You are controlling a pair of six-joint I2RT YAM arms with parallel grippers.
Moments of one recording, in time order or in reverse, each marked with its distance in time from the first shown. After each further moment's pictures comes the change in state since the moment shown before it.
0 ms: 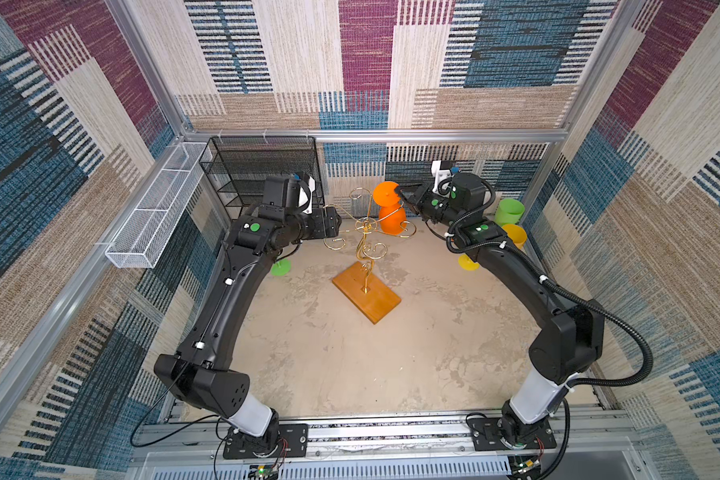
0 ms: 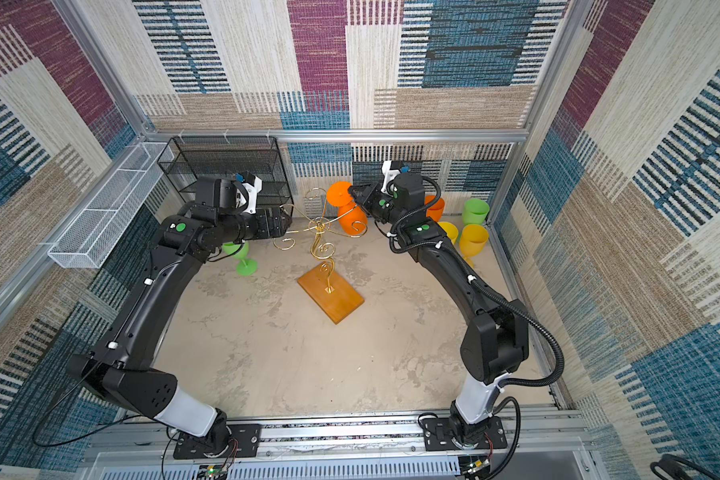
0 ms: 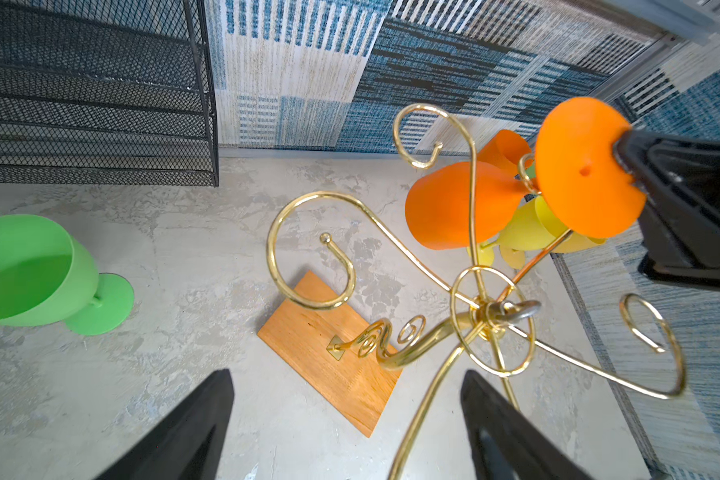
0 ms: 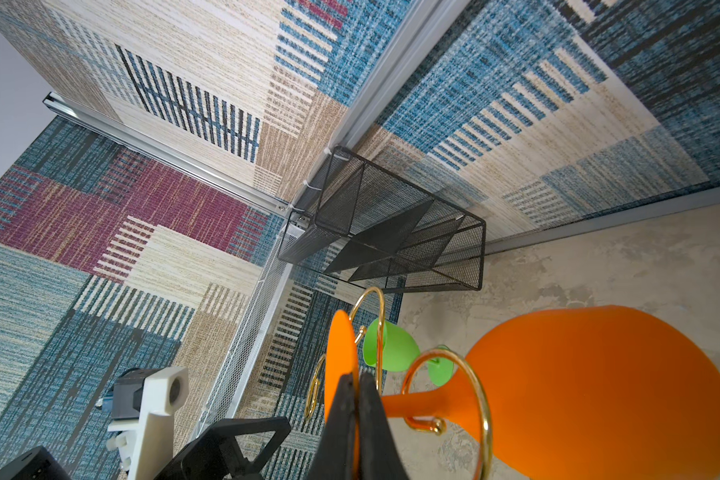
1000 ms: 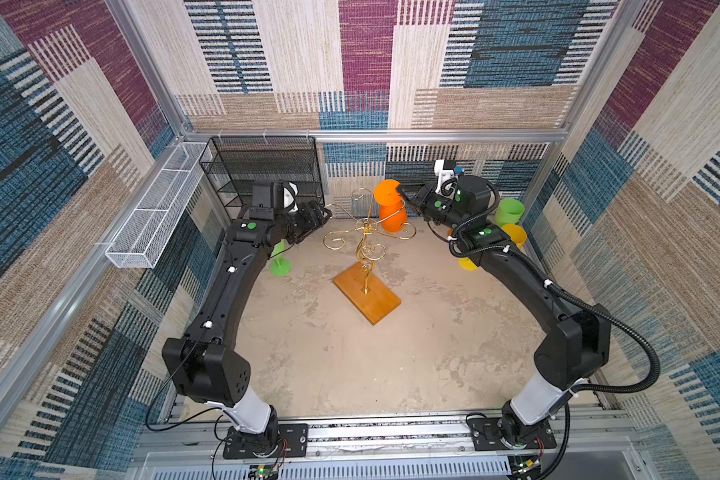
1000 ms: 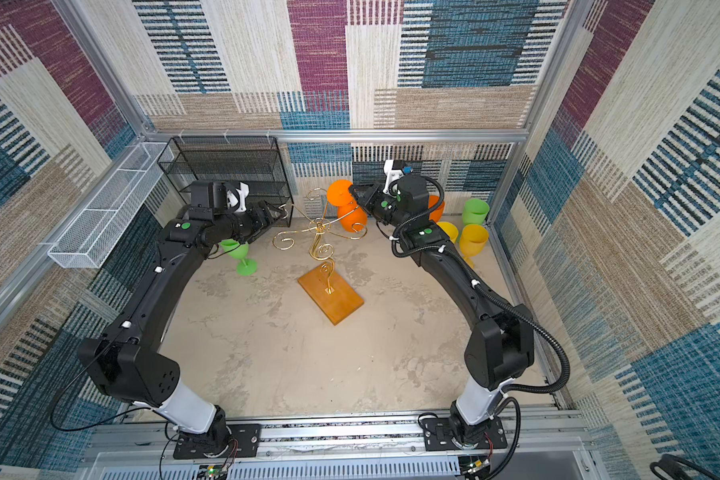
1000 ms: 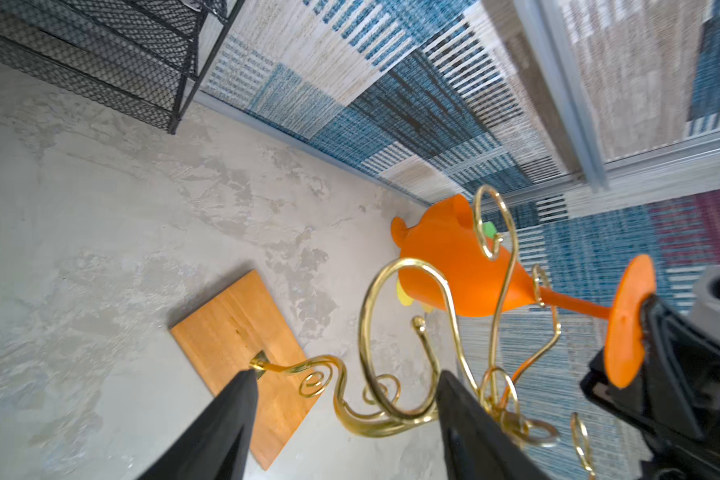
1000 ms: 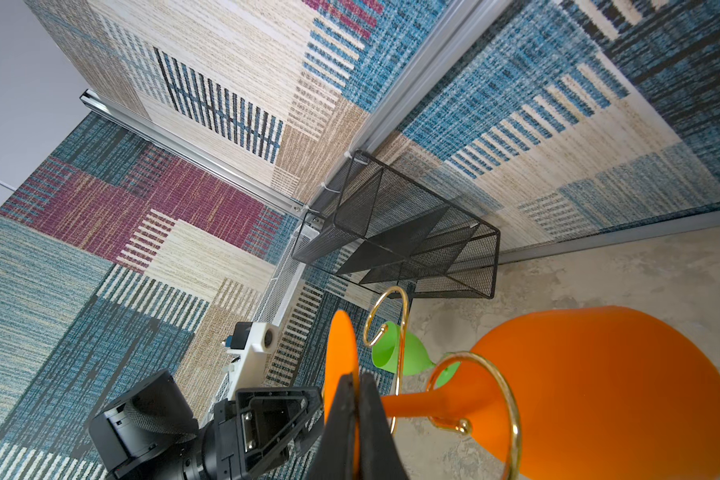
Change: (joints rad) left arm 0.157 0.041 -0.174 0.261 0.293 -0.379; right arm 0.000 -0.041 -0.056 0.068 -0.010 -0.003
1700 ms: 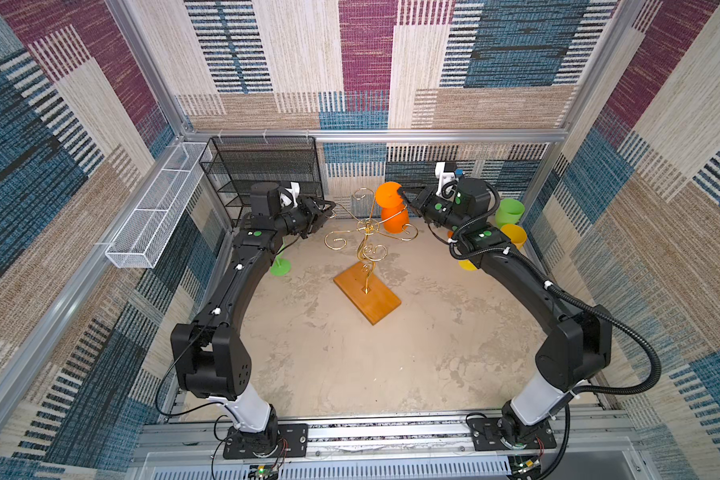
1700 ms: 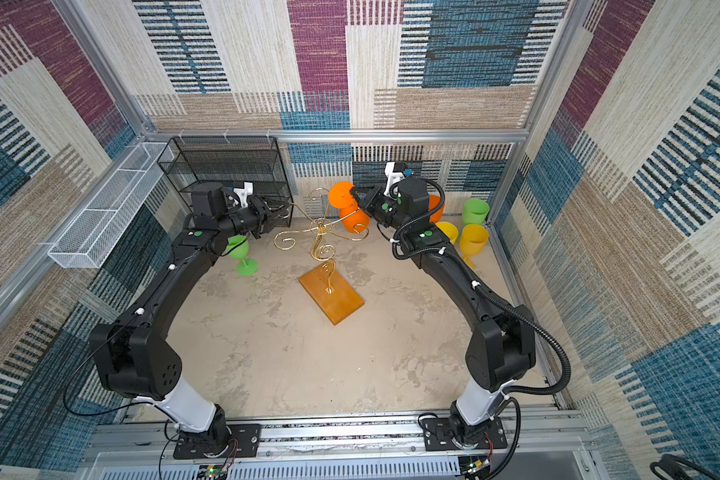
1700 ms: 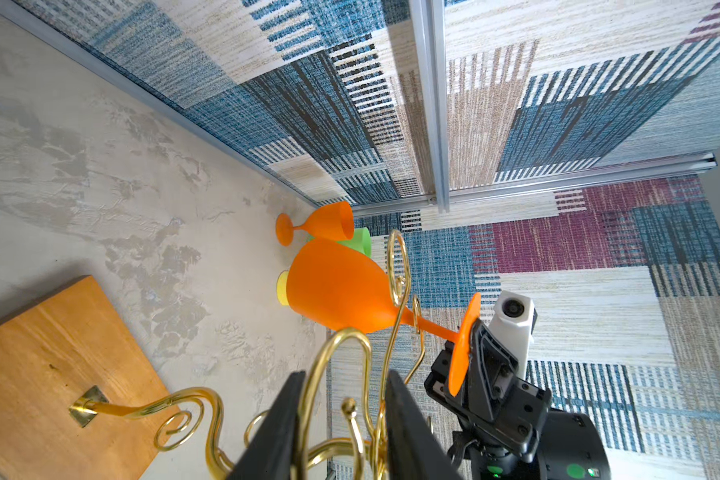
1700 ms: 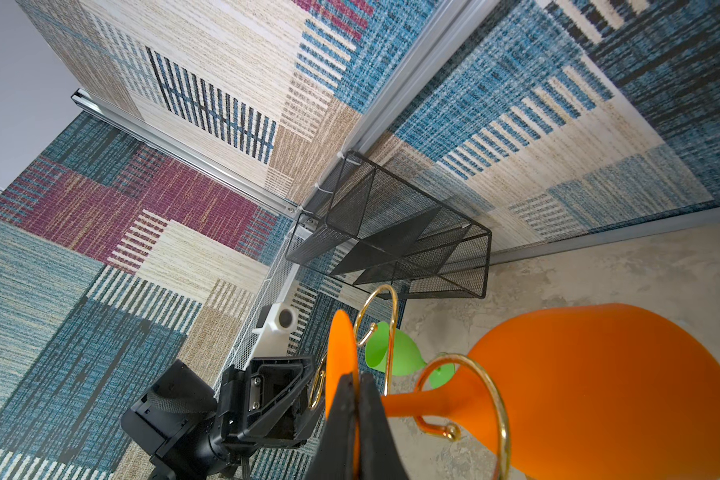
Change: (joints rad) left arm 0.037 0.036 -0.147 0.443 0.282 -0.372; right arm 0.000 -0.012 -0.034 0.013 0.011 -0.011
